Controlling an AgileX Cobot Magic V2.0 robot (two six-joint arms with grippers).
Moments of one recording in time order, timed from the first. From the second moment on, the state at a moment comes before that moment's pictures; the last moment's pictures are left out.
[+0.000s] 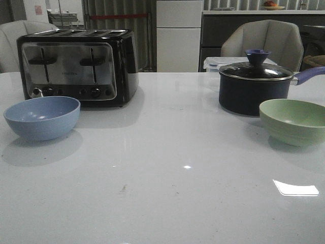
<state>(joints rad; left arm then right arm) -0.02 0.10 -0.53 0.00 0.29 0.01 0.04 0.21 -0.53 0.04 0.40 -0.04</state>
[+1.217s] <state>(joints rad) -0.02 0.54 -0.66 -0.01 0.69 0.01 0.04 0.79 -0.61 0.04 0.74 -0.04</state>
